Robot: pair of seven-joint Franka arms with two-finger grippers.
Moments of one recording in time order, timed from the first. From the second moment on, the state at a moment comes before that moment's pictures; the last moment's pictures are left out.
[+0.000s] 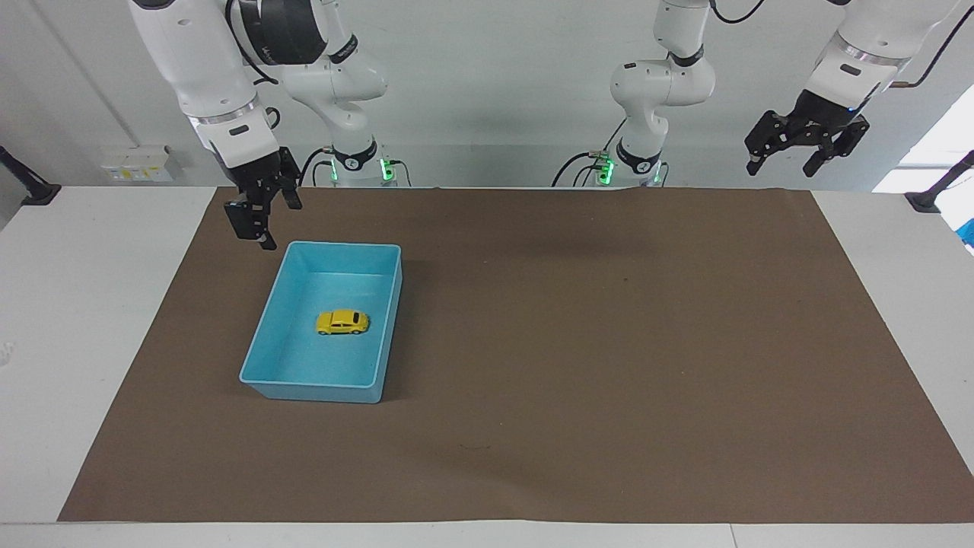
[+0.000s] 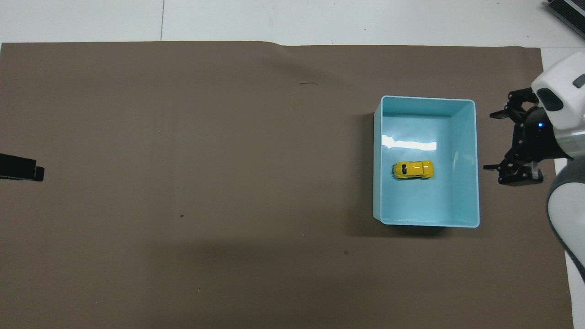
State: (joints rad) left arm -0.03 -0.12 0.00 -1.59 -0.03 1.47 0.03; right arm 0.09 -0.04 -0.04 -1.70 0.06 1.76 -1.35
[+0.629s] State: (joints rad) left arm -0.03 -0.12 0.00 -1.59 -0.03 1.47 0.03; right arm 0.07 -0.06 -0.06 -1.65 0.06 1.68 -1.10
